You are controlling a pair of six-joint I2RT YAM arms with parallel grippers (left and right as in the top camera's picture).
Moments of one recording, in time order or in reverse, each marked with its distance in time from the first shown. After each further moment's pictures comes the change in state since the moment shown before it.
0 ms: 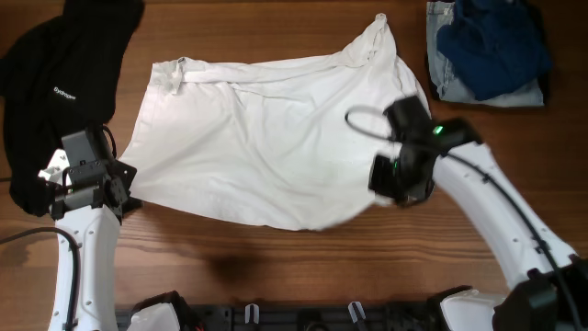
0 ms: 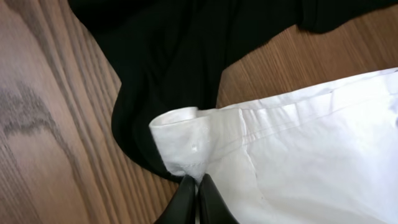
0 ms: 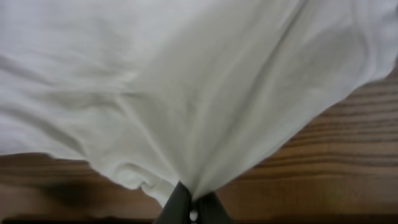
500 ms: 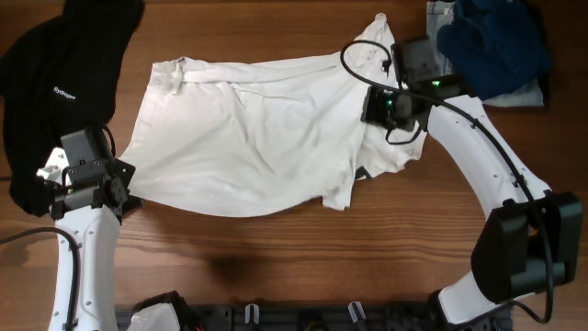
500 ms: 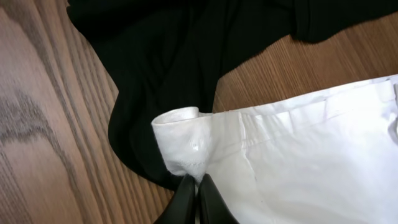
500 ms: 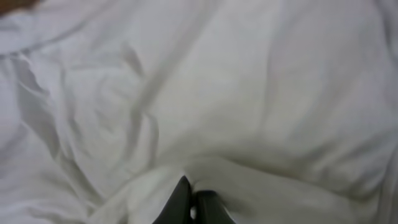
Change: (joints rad) left arm 0.000 0.000 0.000 0.019 -0.014 0.000; right arm -0.085 0.257 0.194 0.463 -0.004 -0.129
